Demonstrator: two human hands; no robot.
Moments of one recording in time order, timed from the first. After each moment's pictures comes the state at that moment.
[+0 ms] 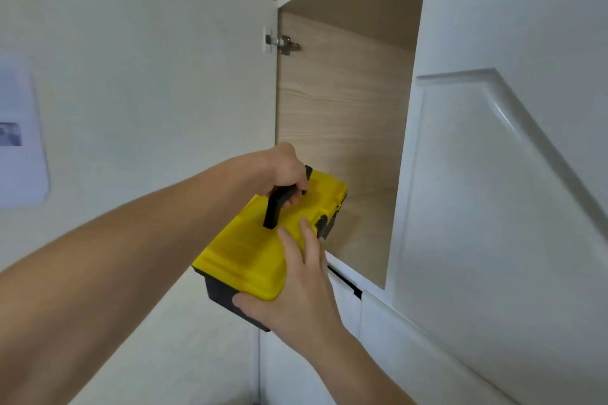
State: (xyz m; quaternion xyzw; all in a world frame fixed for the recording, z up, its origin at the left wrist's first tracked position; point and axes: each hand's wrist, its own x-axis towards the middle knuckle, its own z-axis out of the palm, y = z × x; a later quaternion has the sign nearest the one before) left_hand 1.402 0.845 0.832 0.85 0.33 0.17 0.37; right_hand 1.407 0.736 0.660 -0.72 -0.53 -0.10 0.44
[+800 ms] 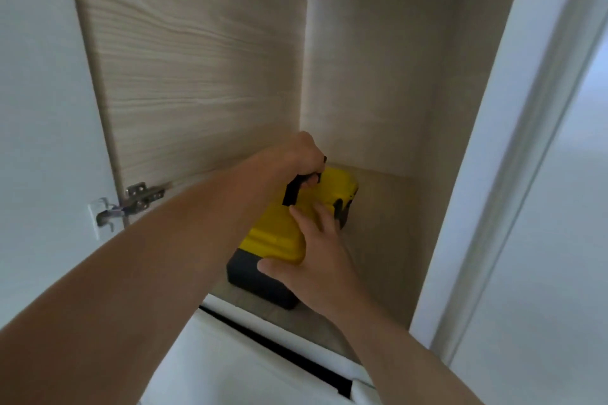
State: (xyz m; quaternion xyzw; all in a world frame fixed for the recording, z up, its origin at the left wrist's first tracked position) left_hand 1.723 0.955 0.790 0.90 0.11 0.05 0.42; right_hand 1.642 0.848 0.666 -0.87 -0.31 -0.10 0.37
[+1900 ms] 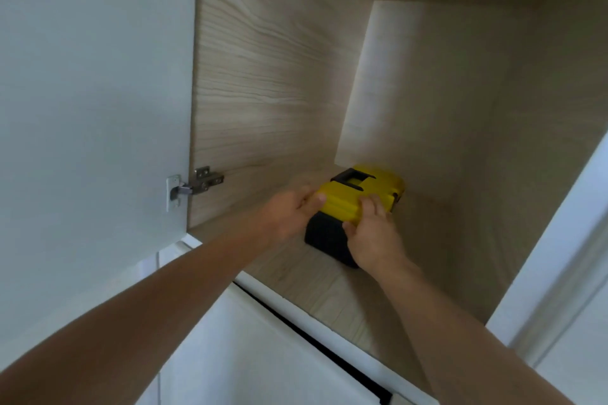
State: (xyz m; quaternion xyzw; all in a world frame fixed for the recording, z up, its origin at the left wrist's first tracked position) left_hand 1.635 1.037 0.693 0.90 -0.03 0.18 0.40; right_hand 1.698 0.874 0.686 -0.94 -0.20 -0.14 0.21
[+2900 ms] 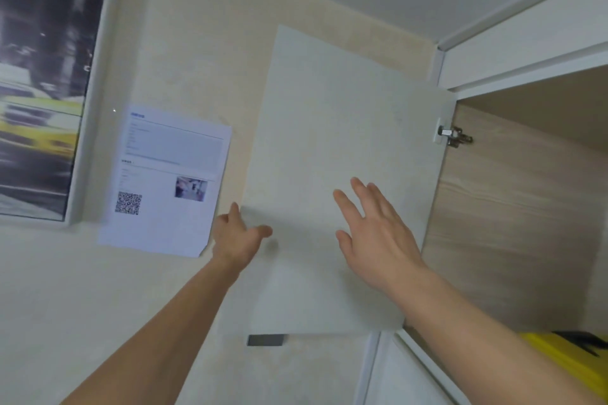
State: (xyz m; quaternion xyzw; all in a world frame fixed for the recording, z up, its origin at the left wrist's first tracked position) left_hand 1.196 1.123 0.775 0.60 0.48 0.57 0.30; right_hand 1.378 0.972 0.839 -0.62 -0.67 -0.38 0.17
